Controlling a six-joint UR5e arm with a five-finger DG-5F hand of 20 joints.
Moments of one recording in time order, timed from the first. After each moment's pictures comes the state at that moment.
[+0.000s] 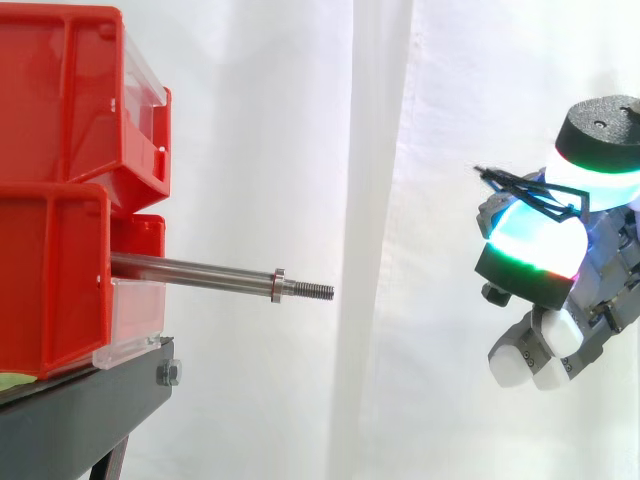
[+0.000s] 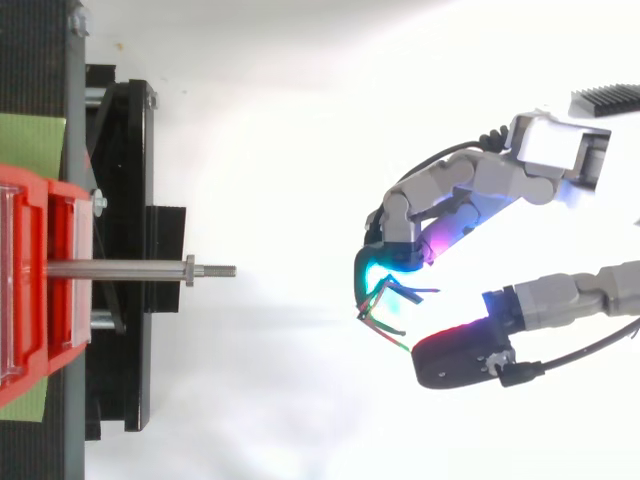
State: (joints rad) arm 0.19 -2.03 -1.38 -3.08 -1.31 -0.32
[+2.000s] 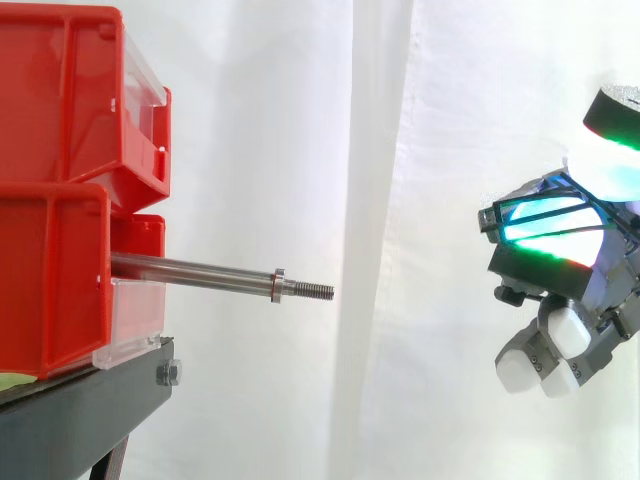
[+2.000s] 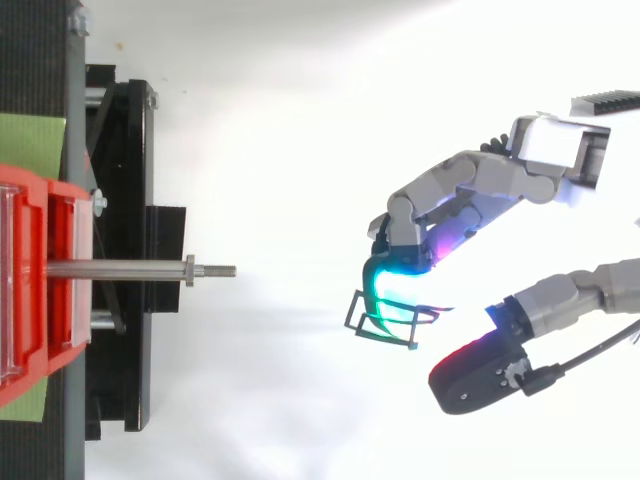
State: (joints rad) arm 0.19 -2.03 -1.38 -3.09 -1.31 -0.26
